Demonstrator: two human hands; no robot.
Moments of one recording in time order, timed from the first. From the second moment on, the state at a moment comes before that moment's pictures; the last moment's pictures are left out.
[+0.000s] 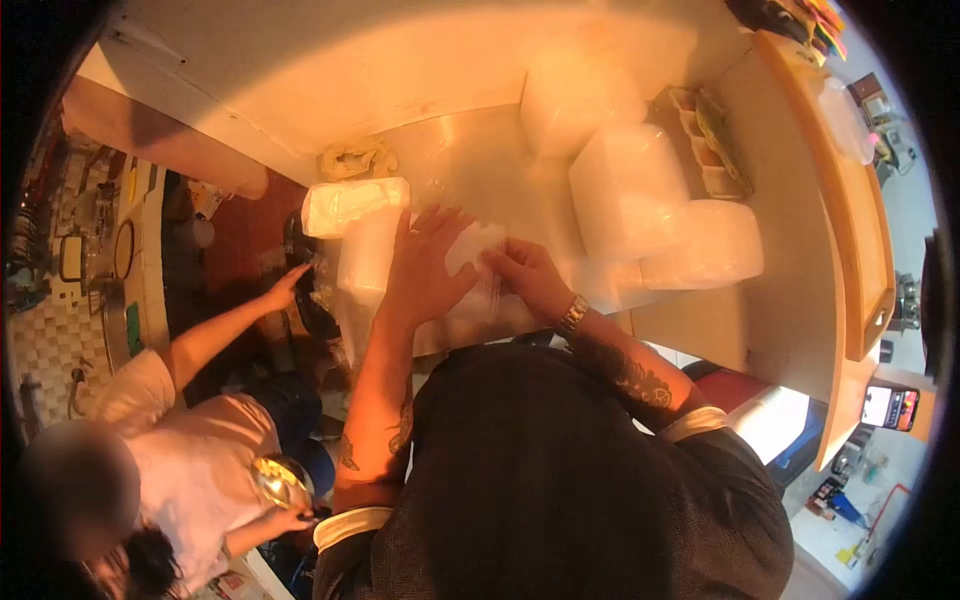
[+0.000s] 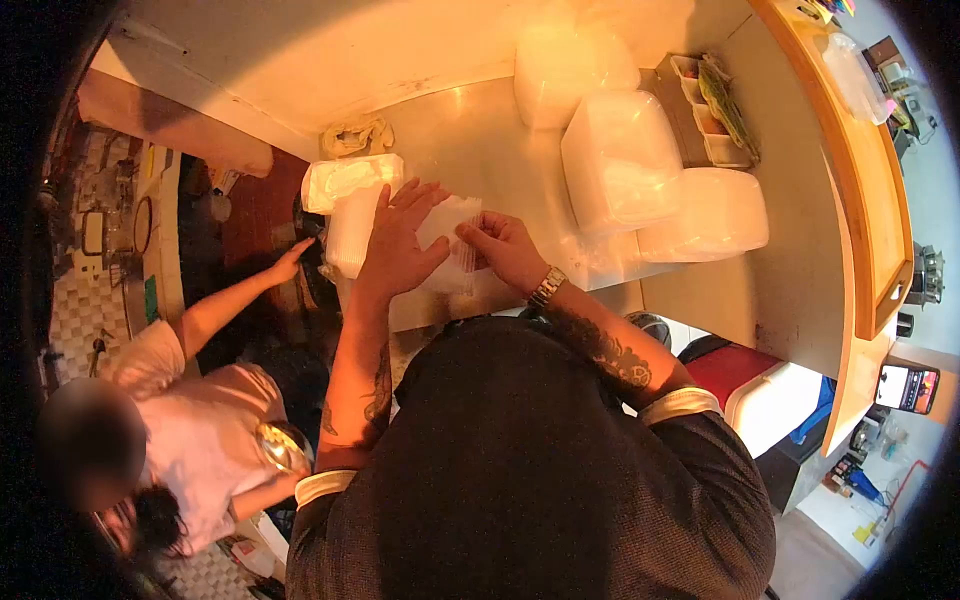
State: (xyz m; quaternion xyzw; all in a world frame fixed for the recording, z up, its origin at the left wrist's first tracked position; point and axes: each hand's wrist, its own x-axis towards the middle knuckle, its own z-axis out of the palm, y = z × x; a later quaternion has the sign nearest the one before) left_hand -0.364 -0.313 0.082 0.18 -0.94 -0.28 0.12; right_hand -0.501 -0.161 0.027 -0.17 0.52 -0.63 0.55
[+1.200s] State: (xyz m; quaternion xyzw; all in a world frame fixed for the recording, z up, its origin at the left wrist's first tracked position) left_hand -0.365 -0.299 0.093 0.21 -0.94 -0.26 0.11; right_hand -0.645 -0.012 0.102 -0.57 0.79 -0.22 -0.01
